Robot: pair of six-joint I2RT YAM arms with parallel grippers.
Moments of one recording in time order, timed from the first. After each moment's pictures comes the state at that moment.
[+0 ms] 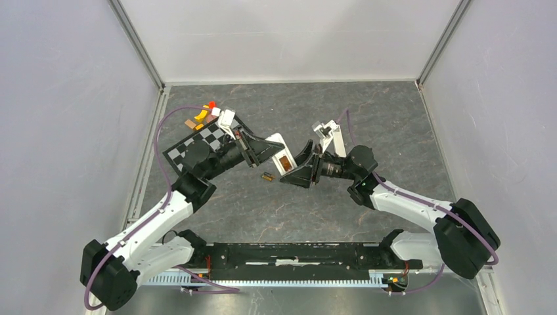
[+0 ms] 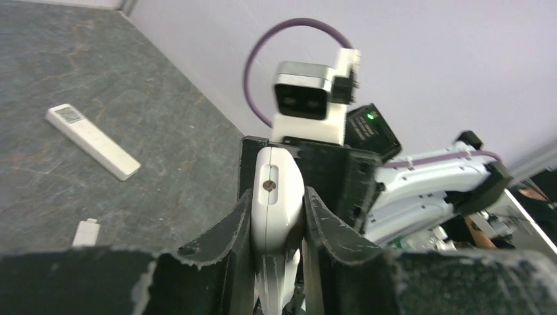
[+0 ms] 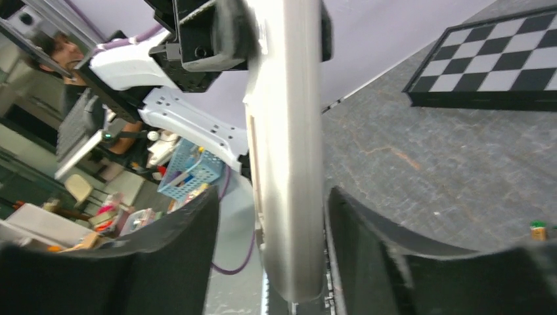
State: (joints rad) left arm -0.58 0.95 0.68 0.49 0.49 -0.82; right arm 0.70 1.24 0.58 0.88 -0.77 0.84
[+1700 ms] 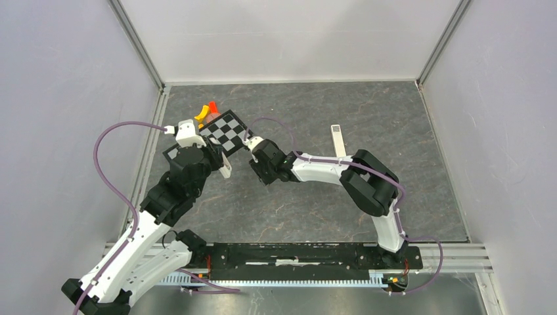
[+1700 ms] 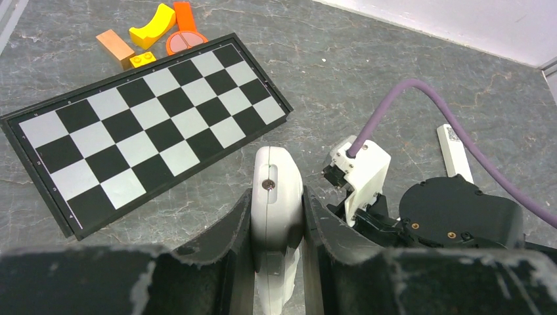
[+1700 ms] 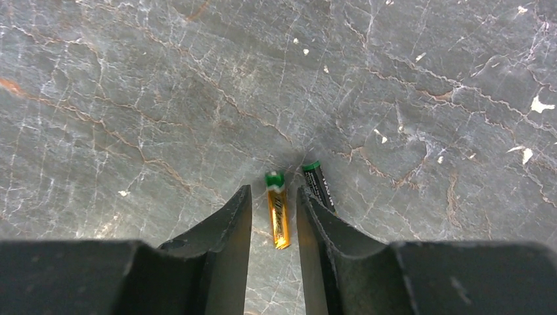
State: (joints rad) left arm -0.58 0.71 0.82 -0.44 -0.52 -0.48; right arm 0.97 2.03 1.35 -0.19 0.09 0.21
